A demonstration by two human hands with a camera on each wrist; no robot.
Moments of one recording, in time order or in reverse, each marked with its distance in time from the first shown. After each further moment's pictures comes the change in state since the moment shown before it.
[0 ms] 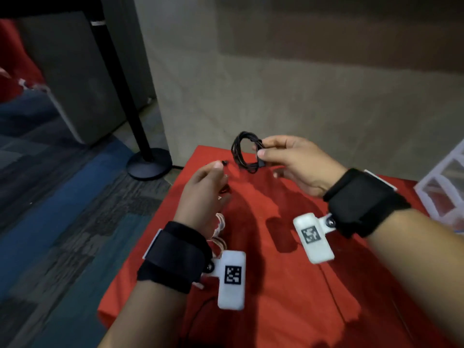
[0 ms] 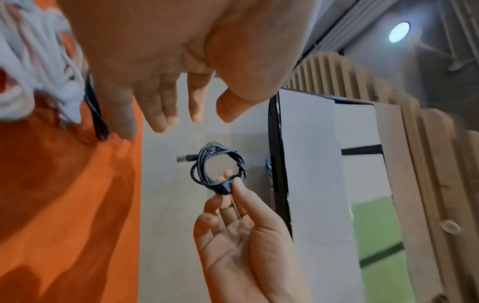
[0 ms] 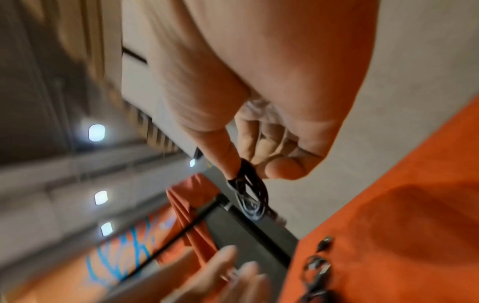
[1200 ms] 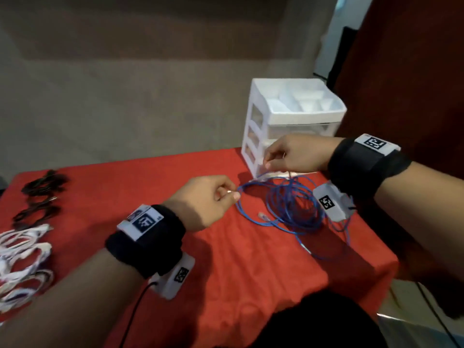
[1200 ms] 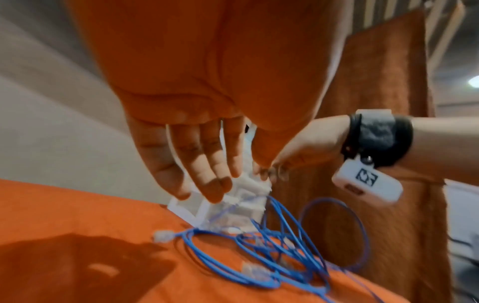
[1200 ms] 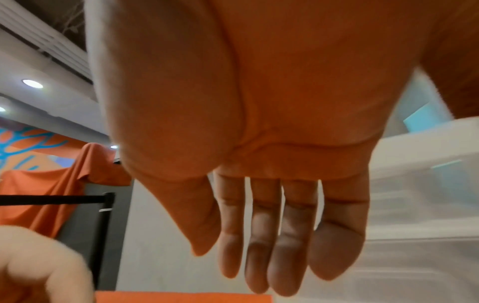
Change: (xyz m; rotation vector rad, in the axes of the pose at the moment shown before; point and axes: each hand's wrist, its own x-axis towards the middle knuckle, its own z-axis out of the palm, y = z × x) left_hand -0.099 -0.099 0.222 1.186 -0.929 0.626; right_hand -0.214 -0.009 -0.293 -1.259 0.067 0.238
